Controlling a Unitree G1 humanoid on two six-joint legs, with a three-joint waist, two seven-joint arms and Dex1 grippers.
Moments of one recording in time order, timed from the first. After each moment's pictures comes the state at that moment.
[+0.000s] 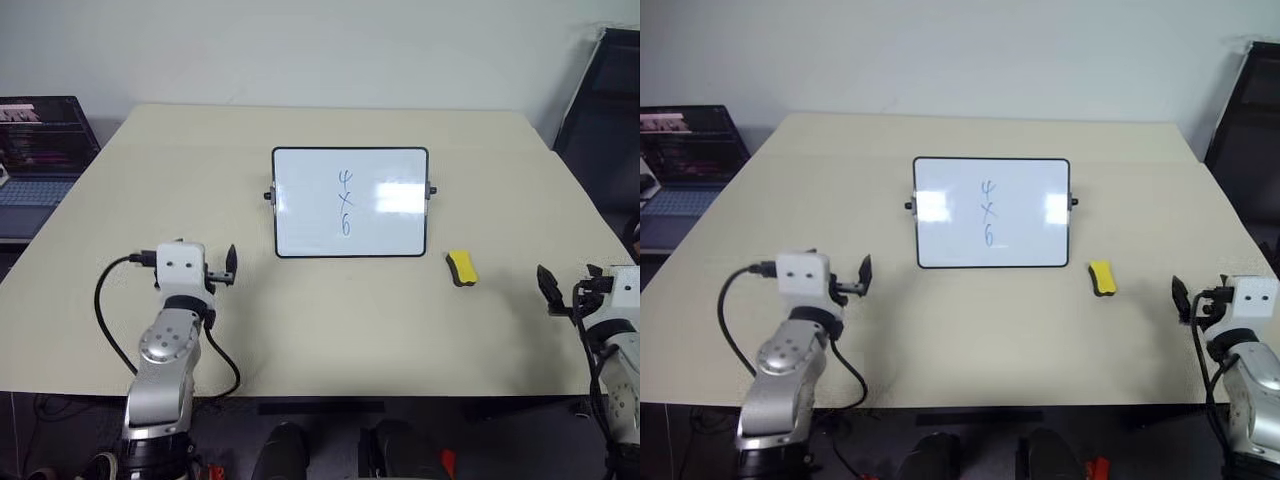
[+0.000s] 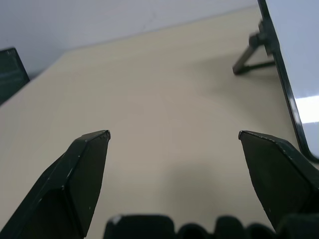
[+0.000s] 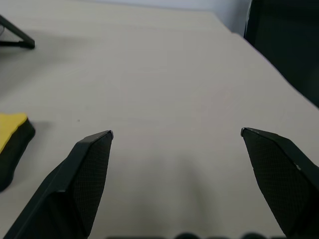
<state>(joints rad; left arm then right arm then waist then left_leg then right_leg) -0.05 0.27 0.17 -0.28 -0.02 0.34 -0.06 0.02 -0.49 -0.46 -0.07 0.34 0.27 0.33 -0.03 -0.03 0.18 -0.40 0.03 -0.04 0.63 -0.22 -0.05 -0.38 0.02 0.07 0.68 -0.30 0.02</state>
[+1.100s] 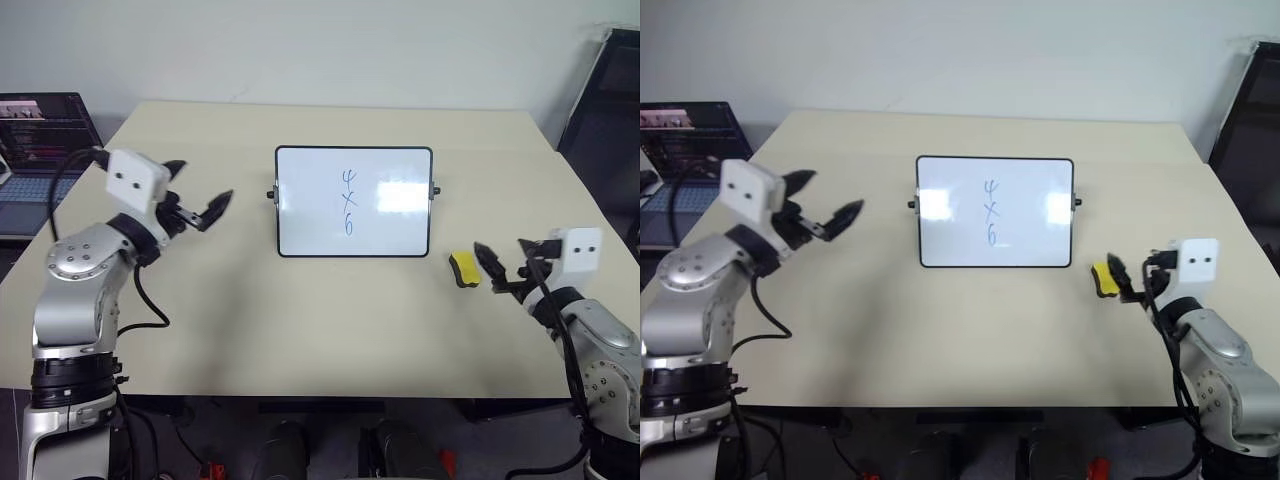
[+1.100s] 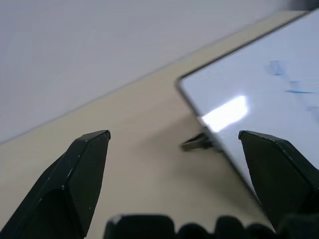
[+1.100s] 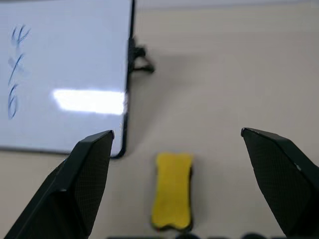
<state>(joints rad) -0.43 0.70 0.21 -0.08 -0.34 0.39 -0.70 -0.10 -0.46 -0.31 -0.54 0.54 0.85 0.18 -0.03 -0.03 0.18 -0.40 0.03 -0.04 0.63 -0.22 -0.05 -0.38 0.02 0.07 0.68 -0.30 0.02</state>
